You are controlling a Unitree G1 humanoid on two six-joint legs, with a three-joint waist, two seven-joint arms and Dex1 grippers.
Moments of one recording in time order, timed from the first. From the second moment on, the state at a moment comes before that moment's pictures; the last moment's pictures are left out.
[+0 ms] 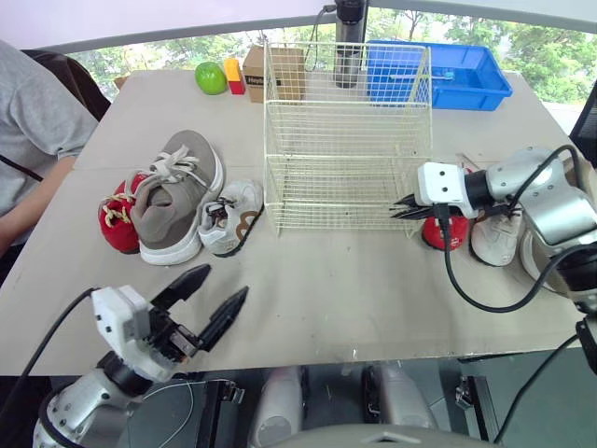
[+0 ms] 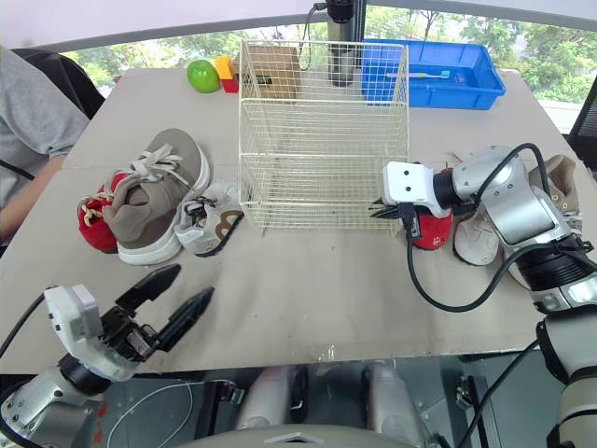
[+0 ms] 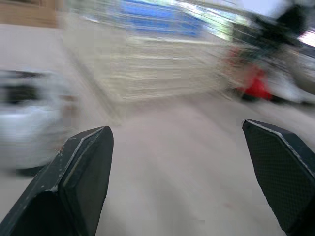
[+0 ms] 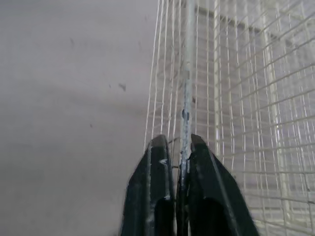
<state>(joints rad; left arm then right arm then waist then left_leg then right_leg) 0.59 0.39 0.47 -0.69 -0.74 0.23 -0.63 -0.80 -0.79 0.31 0.08 0.21 0.18 1.28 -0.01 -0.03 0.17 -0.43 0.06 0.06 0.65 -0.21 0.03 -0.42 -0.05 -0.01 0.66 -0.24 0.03</state>
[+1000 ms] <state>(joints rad) 0.00 0.60 0.42 -0.37 -0.49 0.61 -0.13 -0.35 -0.58 0.10 -0.63 0.60 0.50 0.86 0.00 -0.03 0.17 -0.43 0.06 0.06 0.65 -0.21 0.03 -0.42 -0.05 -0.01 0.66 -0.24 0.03</state>
